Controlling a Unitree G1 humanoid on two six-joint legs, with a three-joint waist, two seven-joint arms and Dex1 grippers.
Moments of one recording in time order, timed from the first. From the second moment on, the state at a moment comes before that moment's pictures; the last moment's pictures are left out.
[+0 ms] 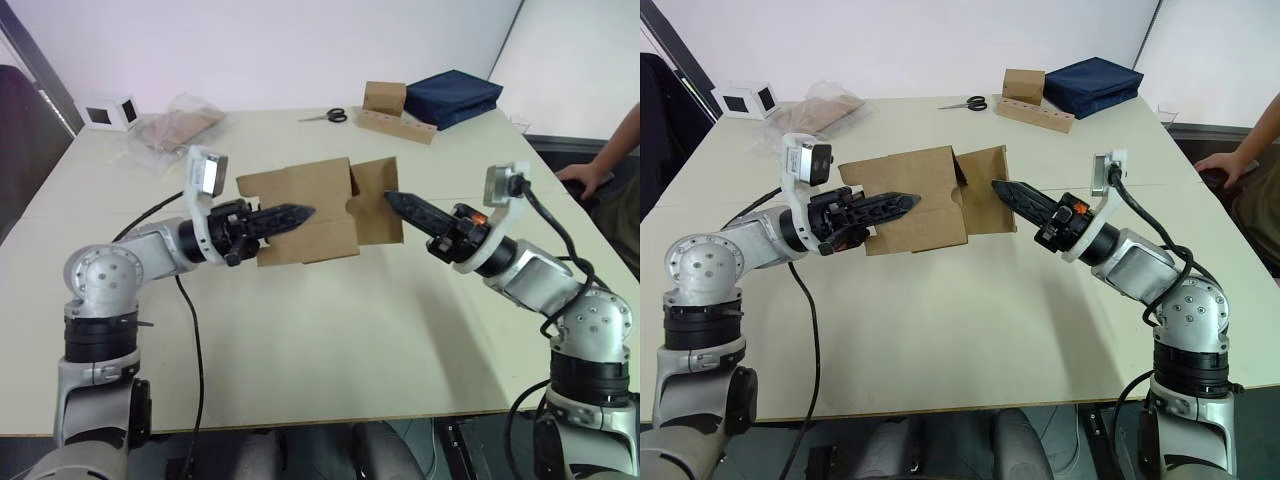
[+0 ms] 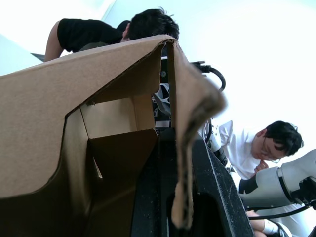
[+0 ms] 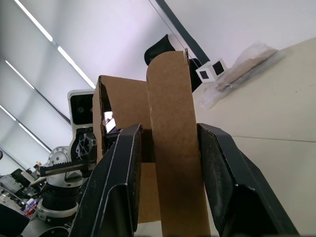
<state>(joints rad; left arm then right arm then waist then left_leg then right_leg) -0.67 0.51 0.21 -0.09 -1.17 1.10 -0.87 -0.46 -0.51 -0.27 -0.26 1.41 0.91 0.38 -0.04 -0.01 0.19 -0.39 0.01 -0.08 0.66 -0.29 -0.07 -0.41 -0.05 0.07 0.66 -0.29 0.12</state>
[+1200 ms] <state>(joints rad) -0.68 0.49 0.21 -0.08 -1.15 1.08 -0.86 -0.42 -0.51 -0.24 -0.36 1.48 0.88 0.31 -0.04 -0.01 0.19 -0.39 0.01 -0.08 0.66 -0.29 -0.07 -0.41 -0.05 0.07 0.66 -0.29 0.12</state>
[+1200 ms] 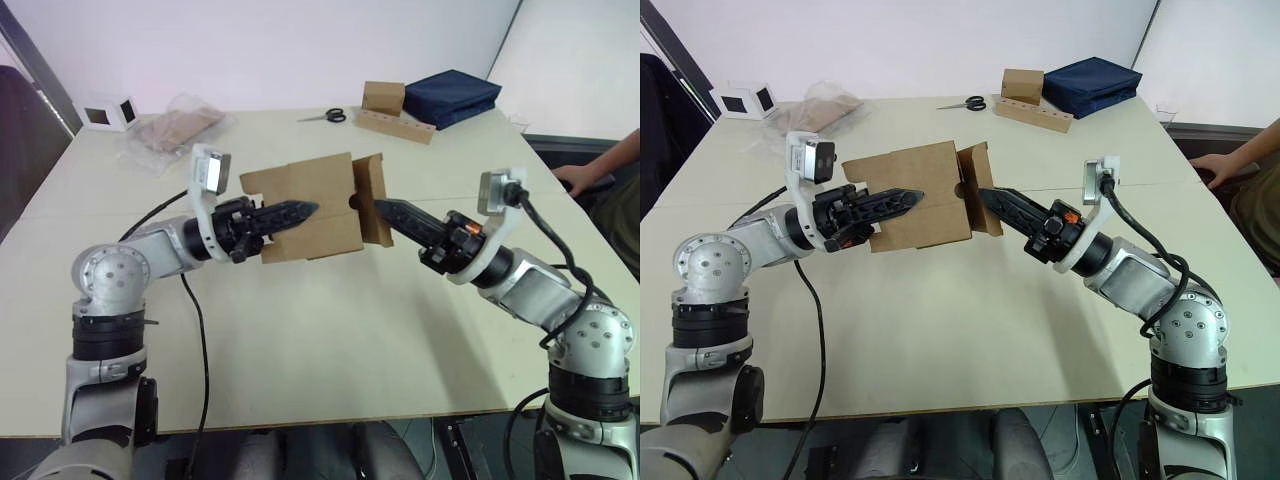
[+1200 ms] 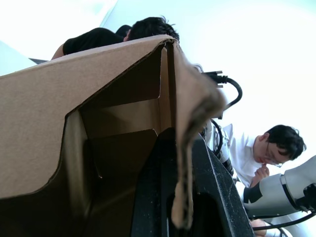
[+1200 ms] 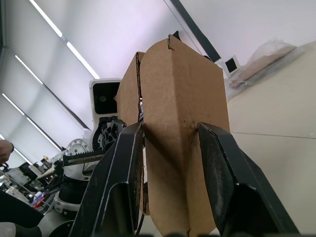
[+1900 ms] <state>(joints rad) -0.68 0.45 0.21 -0.08 -1.15 1.08 -0.83 -0.42 -0.48 -0.21 -0.37 1.42 0.83 0.28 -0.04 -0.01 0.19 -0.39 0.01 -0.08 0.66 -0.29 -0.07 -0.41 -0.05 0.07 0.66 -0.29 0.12</state>
